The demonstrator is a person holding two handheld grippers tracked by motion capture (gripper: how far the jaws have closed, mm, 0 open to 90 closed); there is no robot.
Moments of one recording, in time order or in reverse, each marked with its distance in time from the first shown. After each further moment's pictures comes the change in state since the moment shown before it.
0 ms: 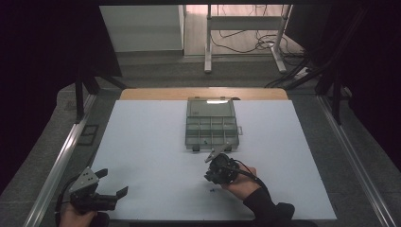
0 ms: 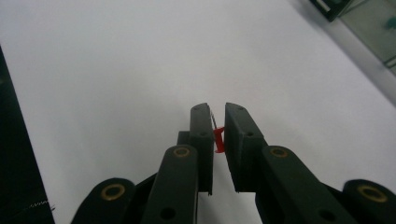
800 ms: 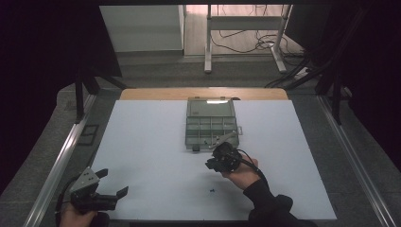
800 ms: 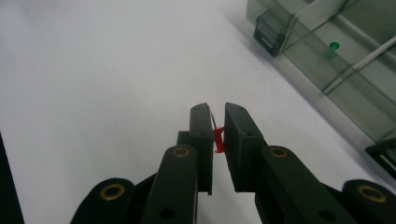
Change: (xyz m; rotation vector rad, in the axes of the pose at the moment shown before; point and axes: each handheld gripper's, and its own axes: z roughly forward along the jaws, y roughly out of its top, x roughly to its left) left arm 0.000 0.000 0.001 0.005 0.000 0.001; right arm -0.027 0.013 -0.009 -0.083 -0.016 0.067
